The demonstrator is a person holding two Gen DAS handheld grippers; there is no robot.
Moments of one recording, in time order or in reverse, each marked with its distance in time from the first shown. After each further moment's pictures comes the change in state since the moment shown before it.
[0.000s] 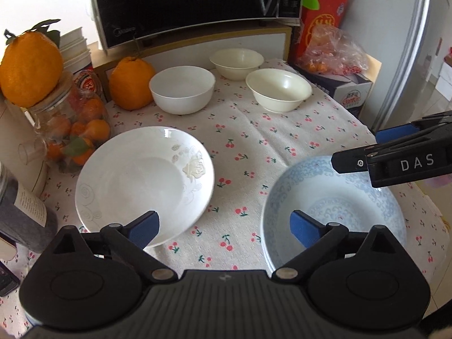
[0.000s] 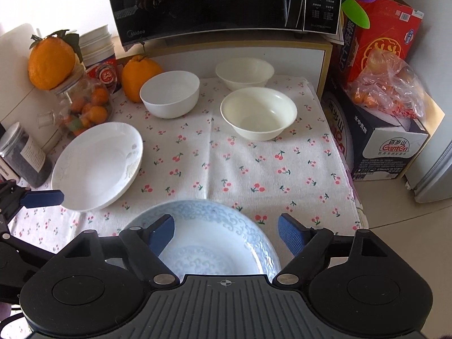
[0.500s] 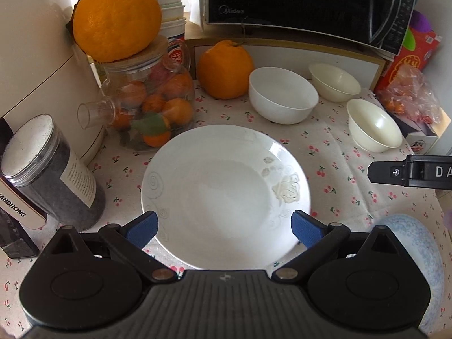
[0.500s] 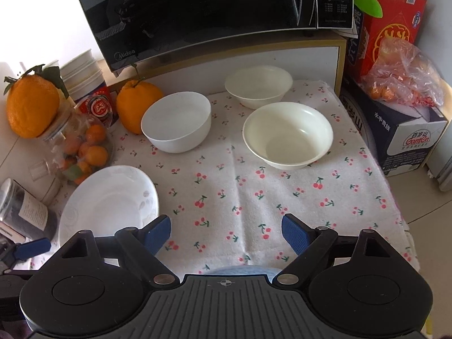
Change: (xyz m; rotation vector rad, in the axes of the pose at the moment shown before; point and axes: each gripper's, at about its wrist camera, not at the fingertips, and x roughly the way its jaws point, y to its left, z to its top) left arm 0.021 0.068 0.014 -0.276 0.031 0.162; right arm 0.051 0.026 0.046 0.147 -0.005 0.056
